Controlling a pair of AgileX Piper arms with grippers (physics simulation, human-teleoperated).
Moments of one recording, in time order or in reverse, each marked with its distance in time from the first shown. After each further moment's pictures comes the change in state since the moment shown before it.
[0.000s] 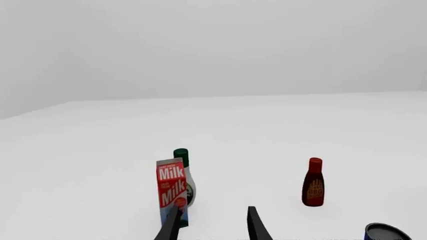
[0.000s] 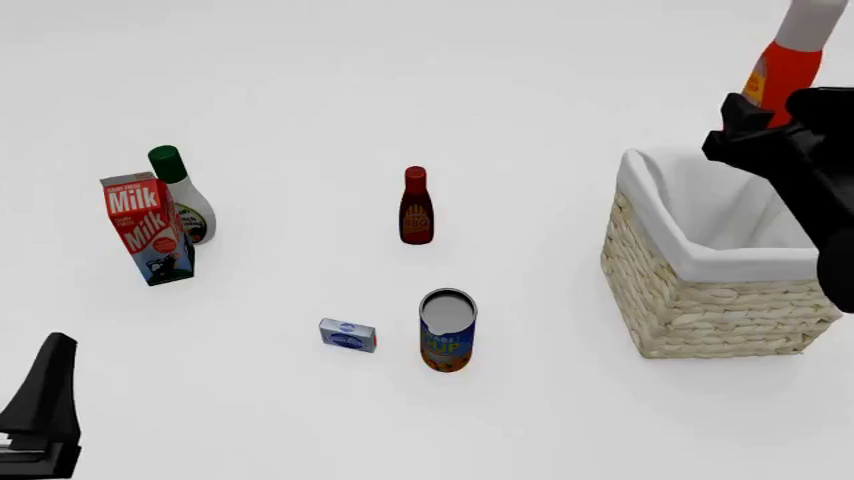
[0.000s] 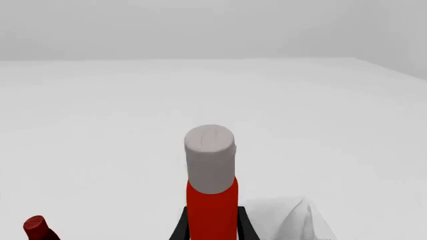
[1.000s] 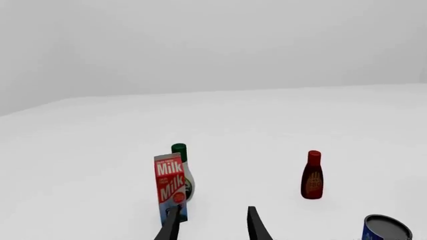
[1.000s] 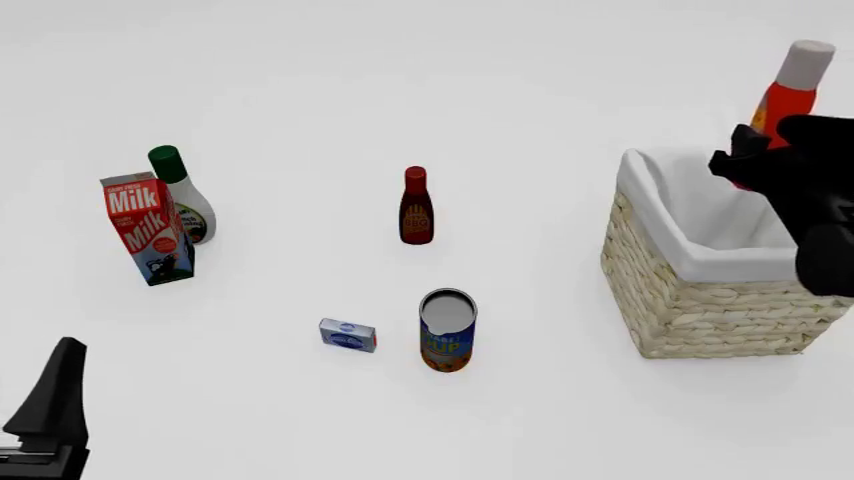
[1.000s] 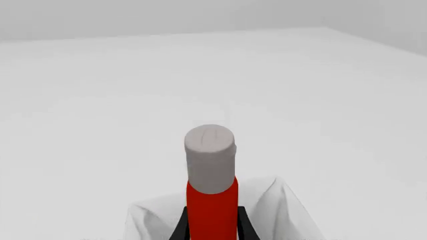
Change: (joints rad) left arm -0.012 0.002 0.013 0.007 0.013; right arm -0.117 0.235 -0.054 -0.091 0.013
